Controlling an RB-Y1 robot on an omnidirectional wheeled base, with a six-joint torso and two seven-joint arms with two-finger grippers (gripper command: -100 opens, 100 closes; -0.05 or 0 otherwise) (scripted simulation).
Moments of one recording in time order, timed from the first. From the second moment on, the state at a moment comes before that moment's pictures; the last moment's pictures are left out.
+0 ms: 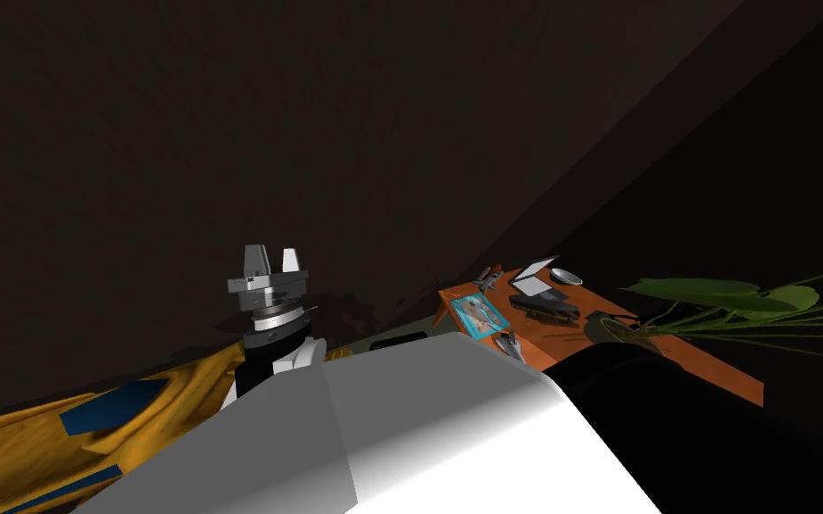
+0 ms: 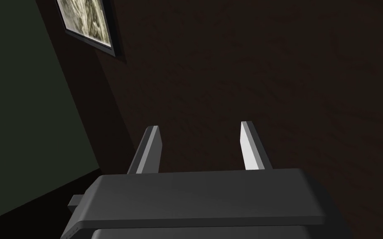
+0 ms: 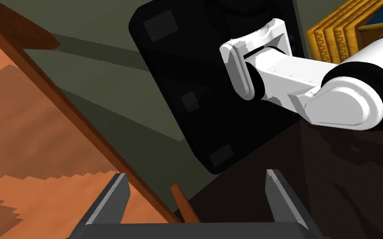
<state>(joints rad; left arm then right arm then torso) 0.52 0.03 -0.07 -2.35 -0.05 -0.57 0.07 0.56 -1.14 1.16 -1.00 -0.04 -0.66 0.06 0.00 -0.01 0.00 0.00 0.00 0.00</state>
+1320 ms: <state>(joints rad) 0.52 0.03 -0.07 -2.35 -0.05 -0.57 0.07 0.42 -1.14 1.25 -0.72 -0.10 -0.60 0.05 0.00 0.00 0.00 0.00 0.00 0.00</state>
